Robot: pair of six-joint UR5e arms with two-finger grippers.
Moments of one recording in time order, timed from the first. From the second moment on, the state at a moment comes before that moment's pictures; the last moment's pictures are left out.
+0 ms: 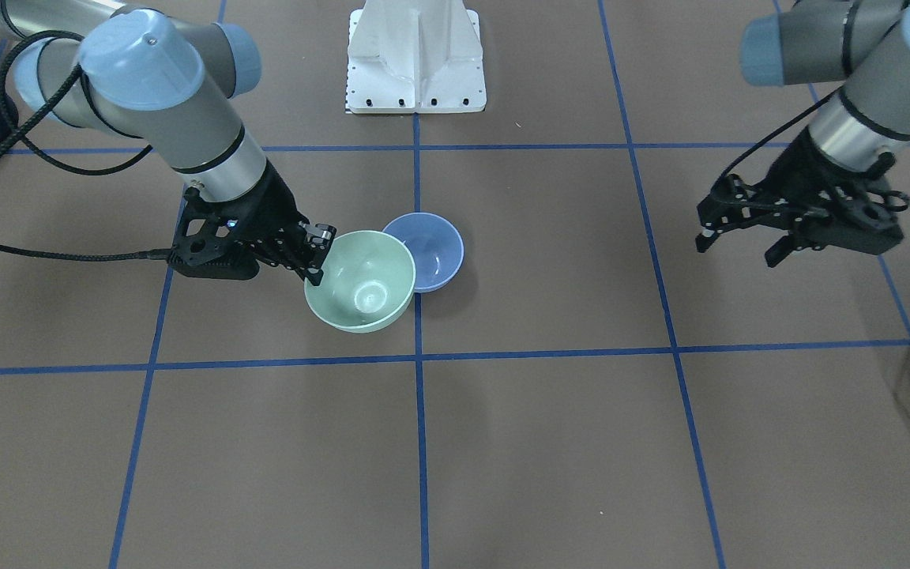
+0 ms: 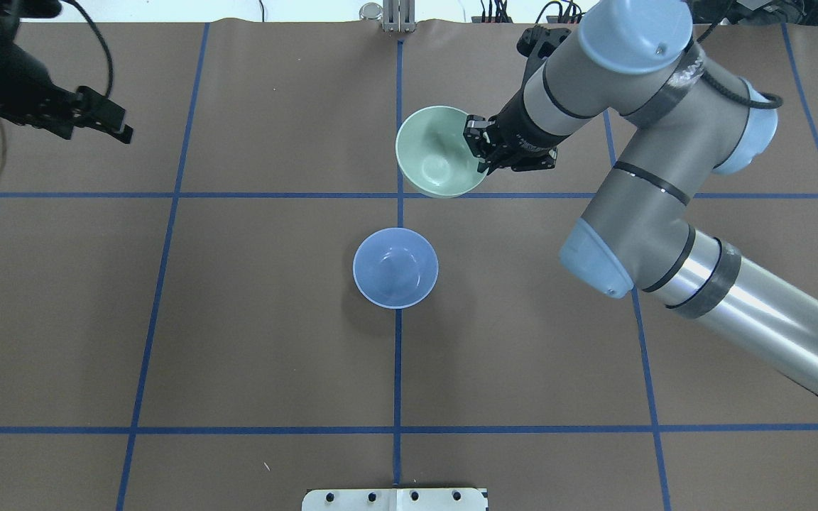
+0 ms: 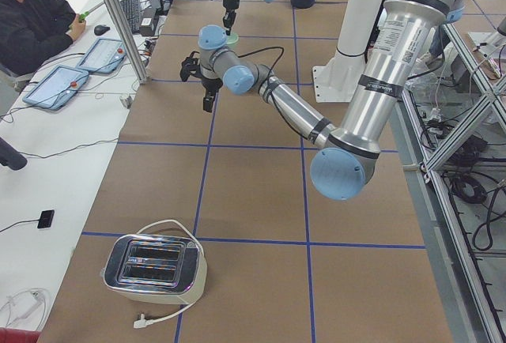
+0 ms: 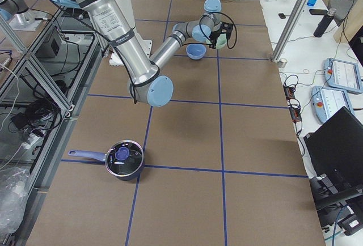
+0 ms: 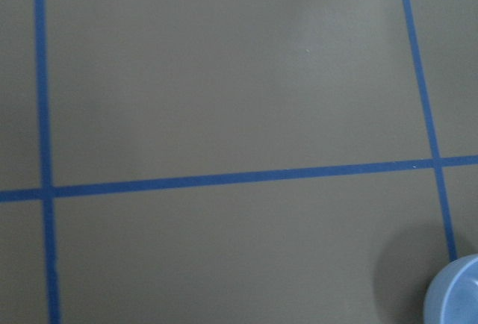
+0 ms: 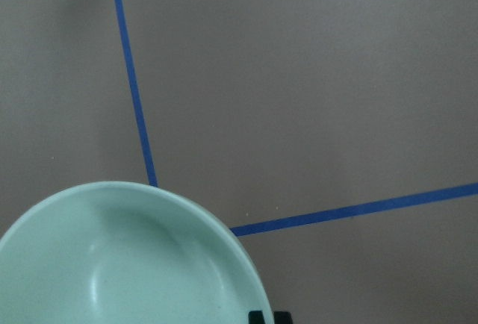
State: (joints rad) left arm -1.13 -1.87 -1.87 -1.71 -2.30 -0.63; right arm 0.76 -0.94 1.72 -1.39 2.05 1.38
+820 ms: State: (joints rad) left arm -1.42 -1.67 -1.90 -1.72 -2.41 -0.31; right arm 0.50 -0.95 1.73 -1.39 1.81 1.45
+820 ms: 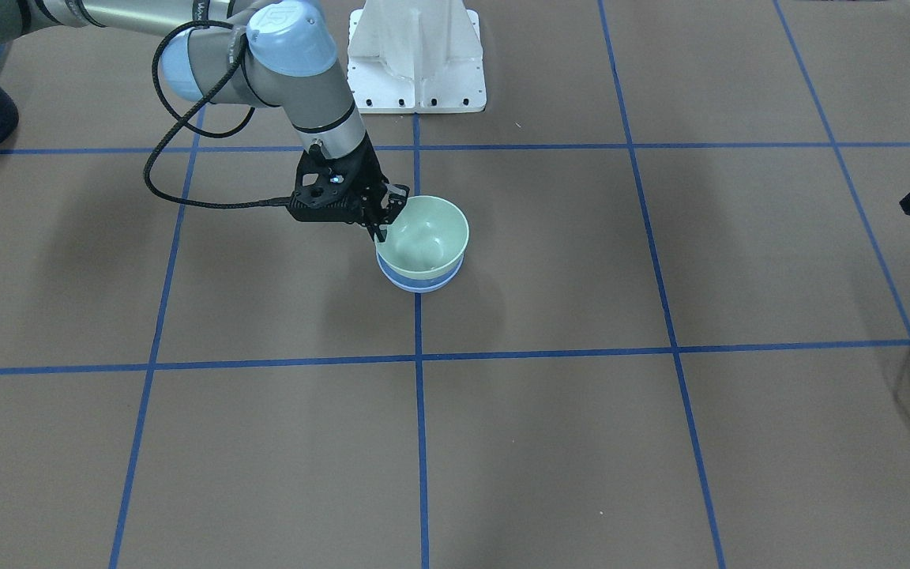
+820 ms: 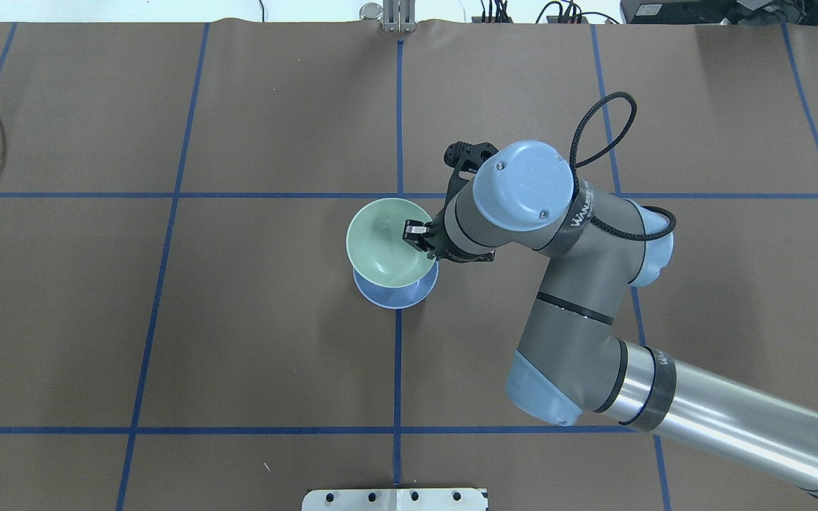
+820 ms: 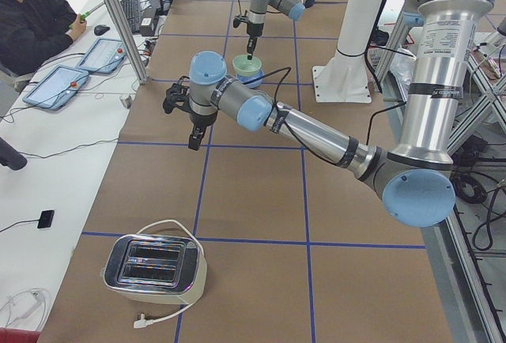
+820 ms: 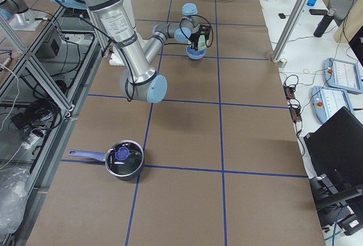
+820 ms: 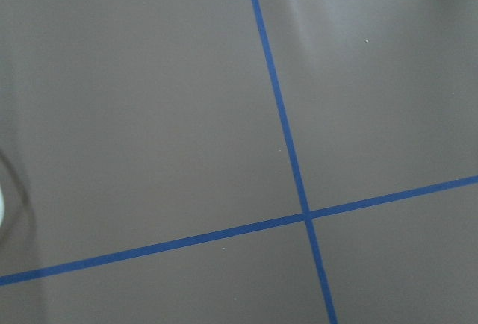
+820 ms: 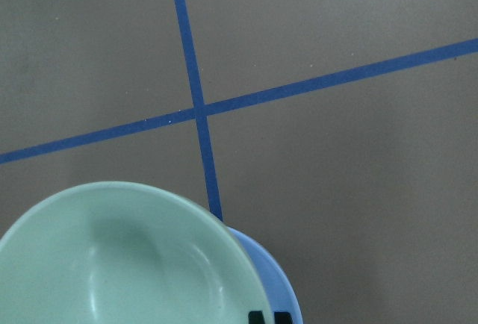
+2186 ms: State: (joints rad) left arm -1.44 -1.63 -1.92 -1.72 -2.41 -0.30; right arm 0.48 -0.99 1.72 -1.31 1.79 1.43
